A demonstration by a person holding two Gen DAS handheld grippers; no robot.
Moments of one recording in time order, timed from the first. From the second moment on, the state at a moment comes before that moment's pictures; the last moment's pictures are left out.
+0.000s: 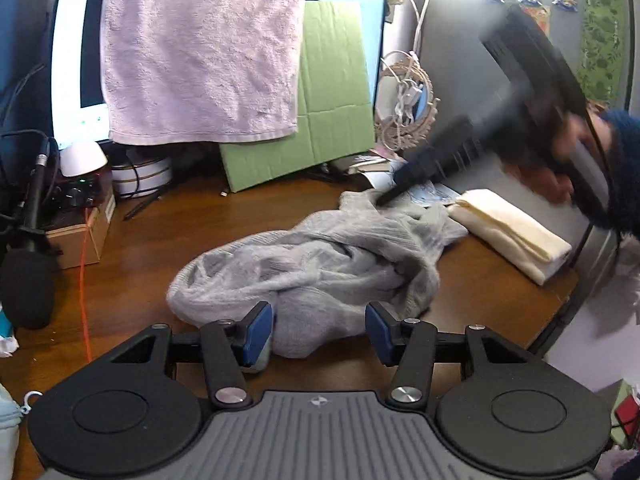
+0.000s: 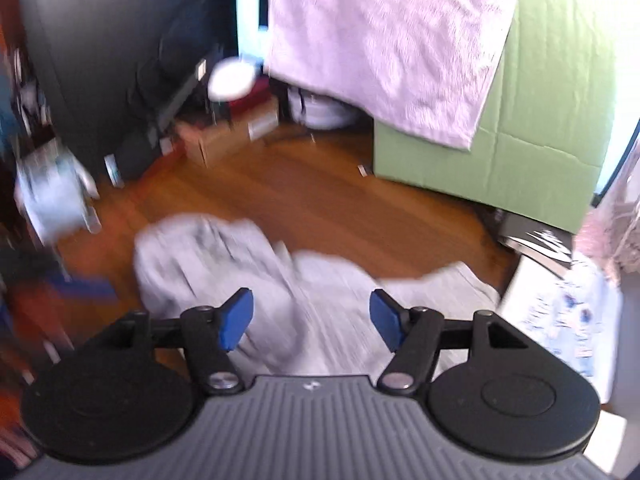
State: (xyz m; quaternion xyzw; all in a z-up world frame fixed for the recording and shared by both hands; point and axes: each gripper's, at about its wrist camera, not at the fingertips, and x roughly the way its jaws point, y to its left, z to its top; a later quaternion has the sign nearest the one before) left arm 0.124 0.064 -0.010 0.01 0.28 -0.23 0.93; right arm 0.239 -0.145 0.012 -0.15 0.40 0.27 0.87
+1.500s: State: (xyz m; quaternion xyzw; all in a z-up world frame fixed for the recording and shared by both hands) left arm 0.122 0.062 0.006 0.04 0.26 -0.22 0.94; right arm 0.119 -0.162 -0.021 -0.21 0.31 0.30 0.88
